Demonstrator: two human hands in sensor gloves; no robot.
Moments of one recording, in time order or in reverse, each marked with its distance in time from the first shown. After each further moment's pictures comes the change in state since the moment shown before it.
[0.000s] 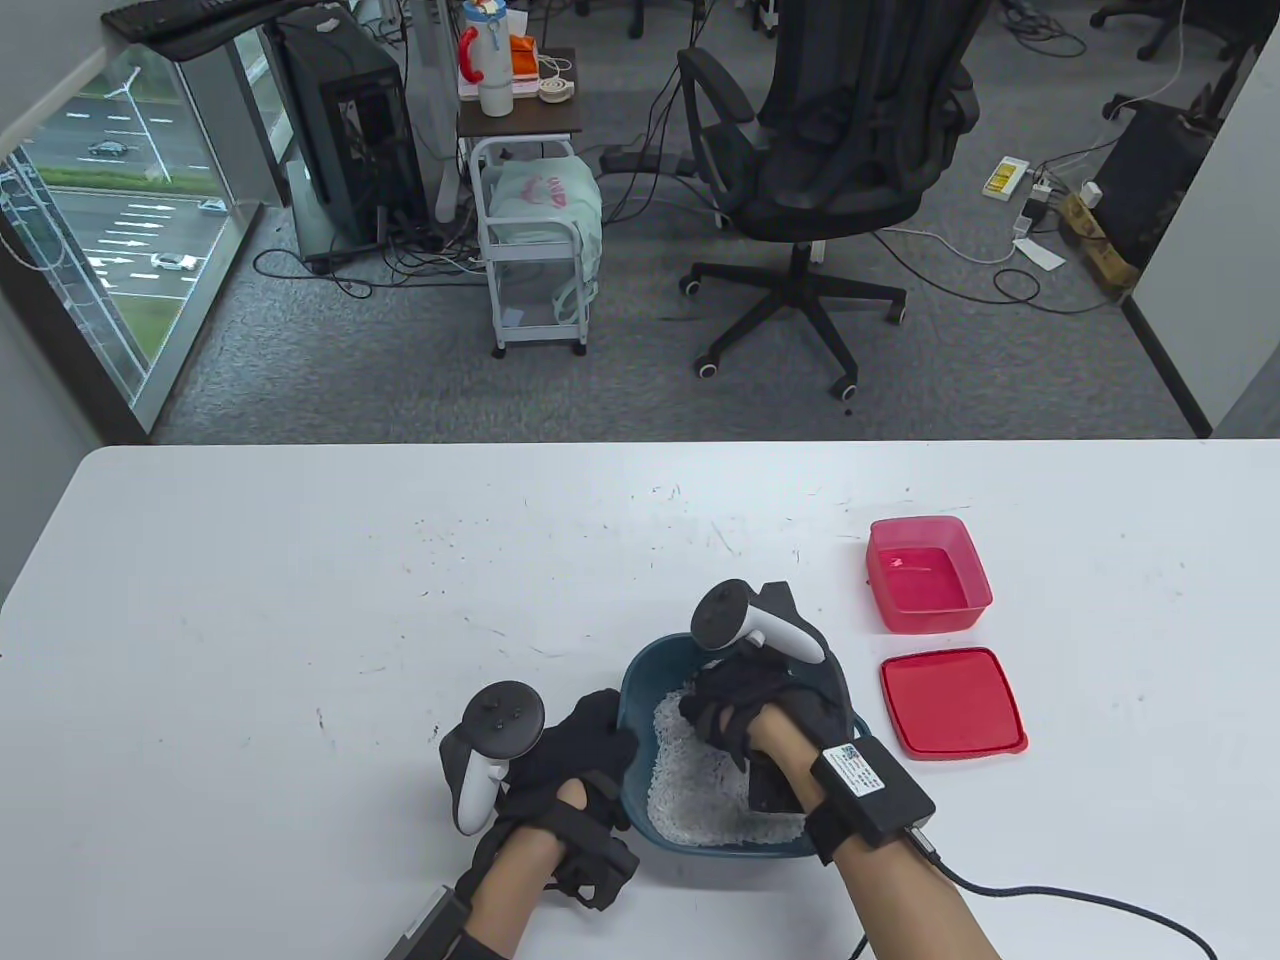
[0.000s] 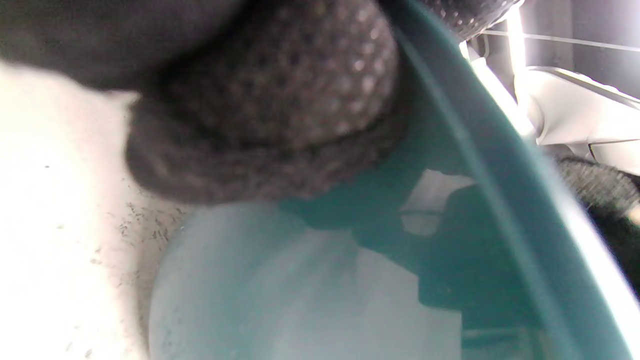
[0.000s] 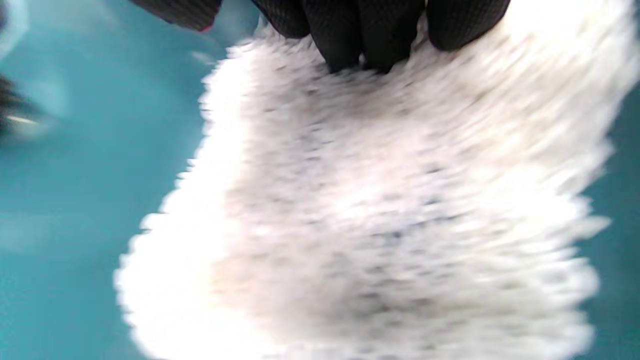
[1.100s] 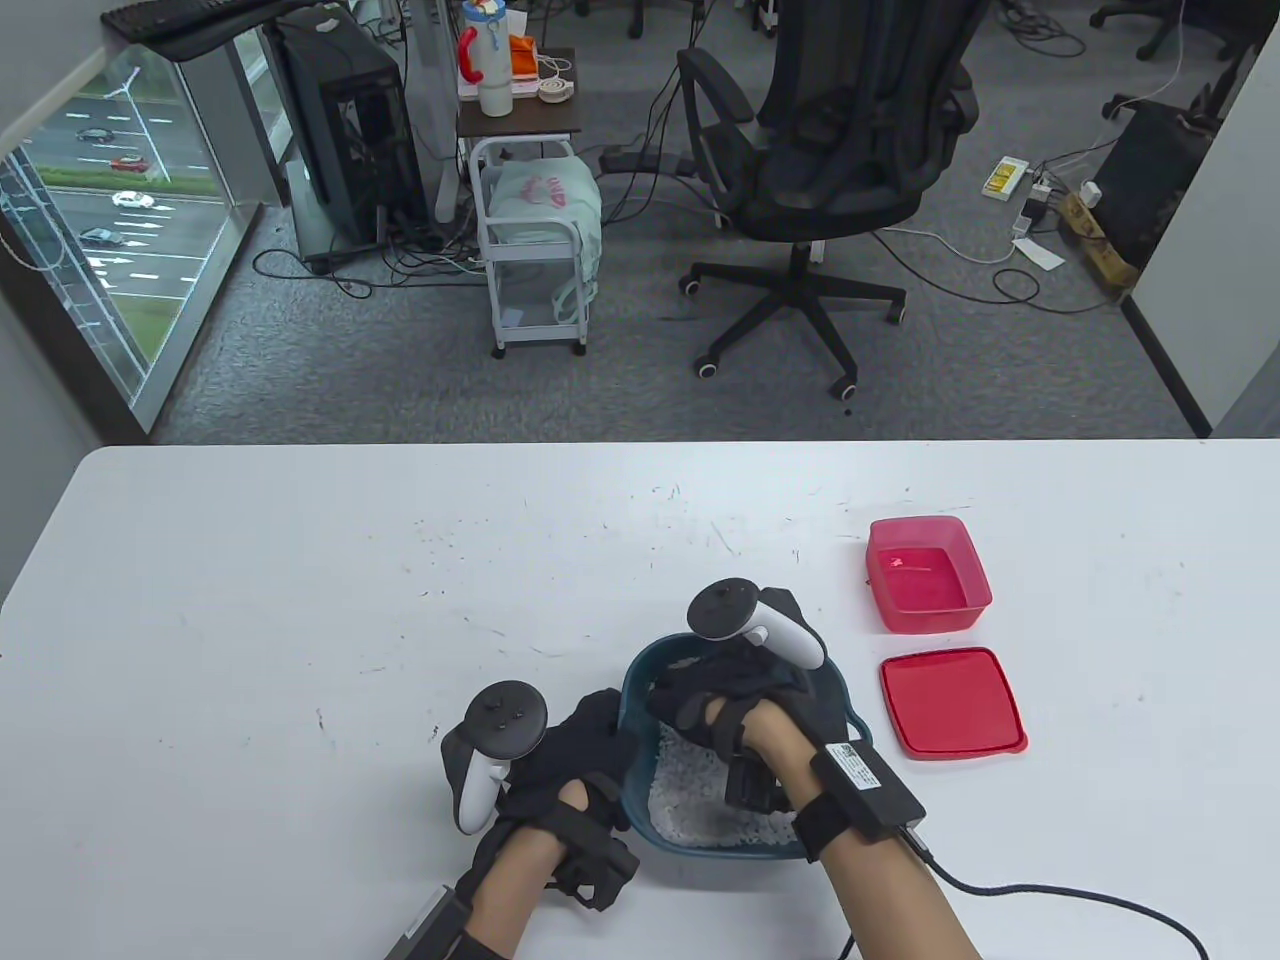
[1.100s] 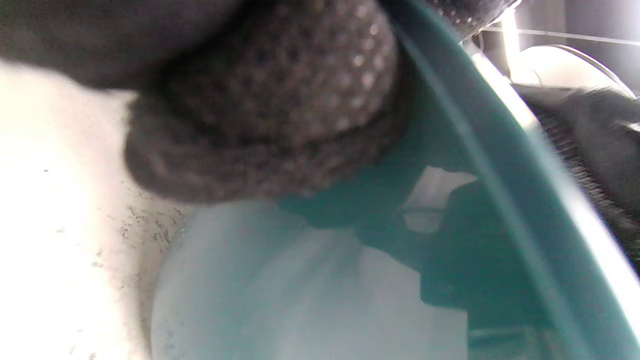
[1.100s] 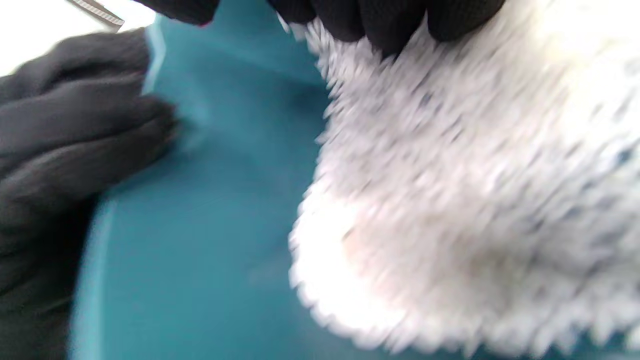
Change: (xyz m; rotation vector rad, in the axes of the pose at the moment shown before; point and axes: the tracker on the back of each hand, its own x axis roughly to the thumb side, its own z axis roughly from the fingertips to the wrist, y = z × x) left_hand 0.002 0.000 0.000 -0.003 -0.010 -0.015; right_hand 0.012 0.002 -0.009 0.037 -0.239 -0.278
